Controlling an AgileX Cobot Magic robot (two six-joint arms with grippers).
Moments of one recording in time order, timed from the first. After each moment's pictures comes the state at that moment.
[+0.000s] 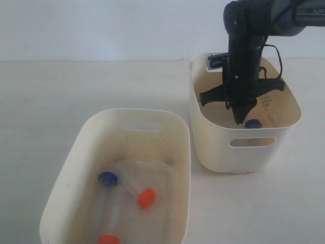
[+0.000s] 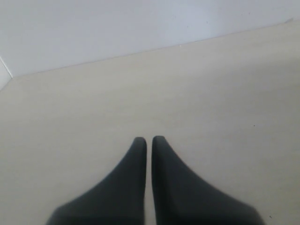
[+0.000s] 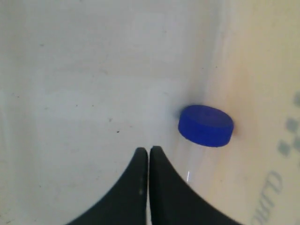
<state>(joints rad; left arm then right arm) -0.04 0.00 0.00 0.21 0.34 -0.03 0.25 2.17 -1.69 -0.12 1.21 0.24</state>
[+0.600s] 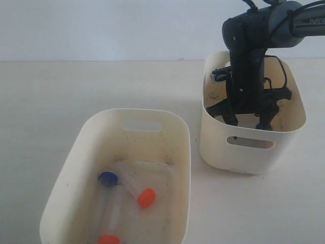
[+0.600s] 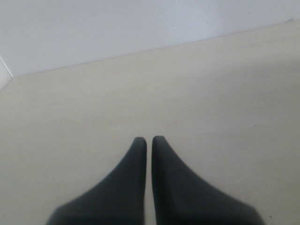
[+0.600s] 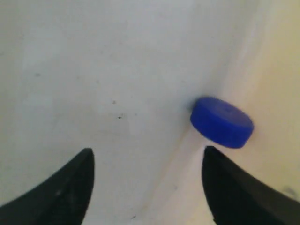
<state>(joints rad) -0.04 0.00 0.00 0.21 0.34 -0.03 0.26 2.17 -1.60 -0.18 1.21 0.27</state>
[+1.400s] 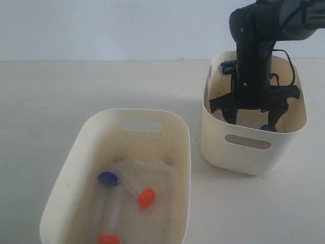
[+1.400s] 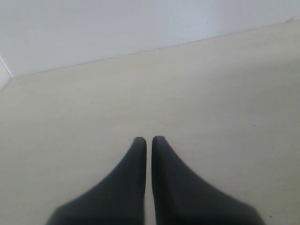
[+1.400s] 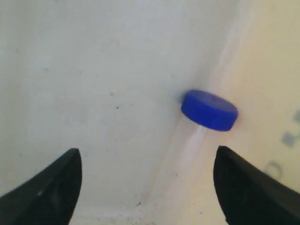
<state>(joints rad) -0.04 0.00 0.00 0.21 0.34 -0.03 0.25 2.12 -1.57 -0.17 1.21 0.39</state>
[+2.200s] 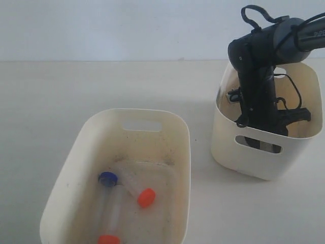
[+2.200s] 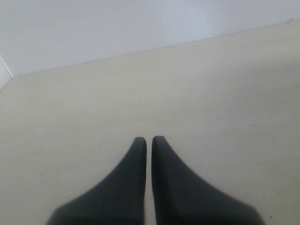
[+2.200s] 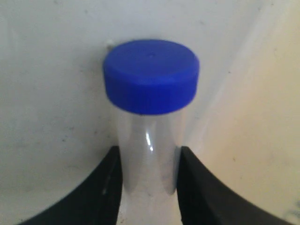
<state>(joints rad) -0.04 0.00 0.00 0.21 0.34 -0.03 0.25 2.15 -1.45 -0.20 1.24 0.43</state>
